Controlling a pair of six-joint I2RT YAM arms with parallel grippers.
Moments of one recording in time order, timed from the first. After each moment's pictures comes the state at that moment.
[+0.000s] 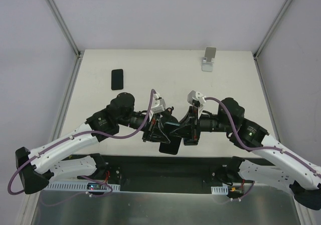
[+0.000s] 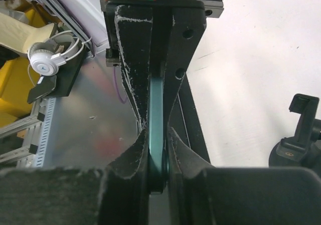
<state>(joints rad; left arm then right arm) -0.93 0.99 0.91 -0.23 0.82 -0.36 0.96 0.81 0.91 -0.28 -0.55 0.27</state>
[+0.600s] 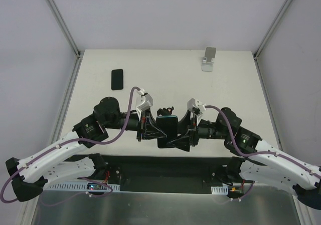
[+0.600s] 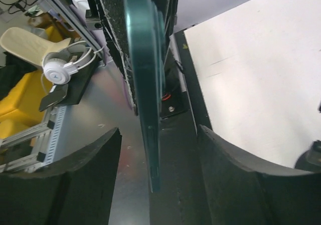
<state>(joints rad) -0.94 0.83 0.89 -0.19 0.68 -0.41 1.02 0.72 0.72 -0.07 -0.50 0.37</state>
